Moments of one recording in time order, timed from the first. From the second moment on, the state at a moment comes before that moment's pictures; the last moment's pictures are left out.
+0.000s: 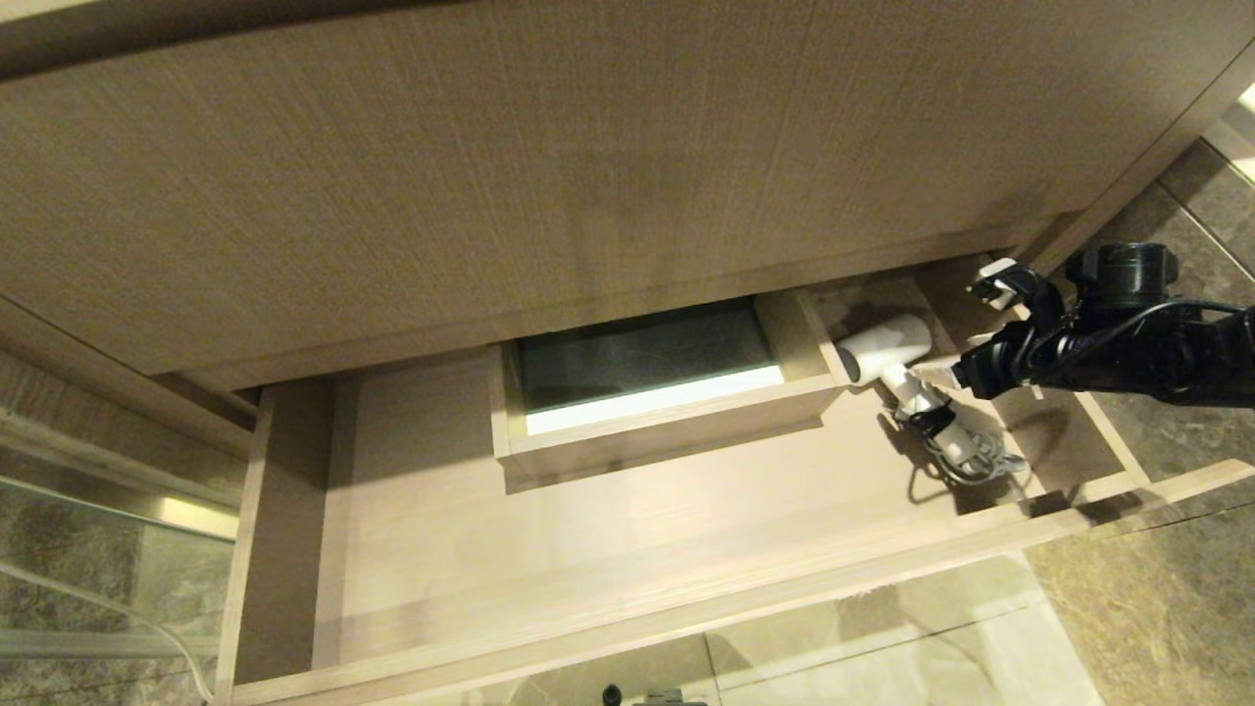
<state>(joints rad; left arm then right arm) 0.00 0.00 0.00 0.00 0.00 0.00 -0.14 2.01 -1.23 -0.30 0.31 -0.47</state>
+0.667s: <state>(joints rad) 0.00 0.00 0.00 0.00 0.00 0.00 -0.15 1.47 -0.80 -0.14 0.14 -0.39</state>
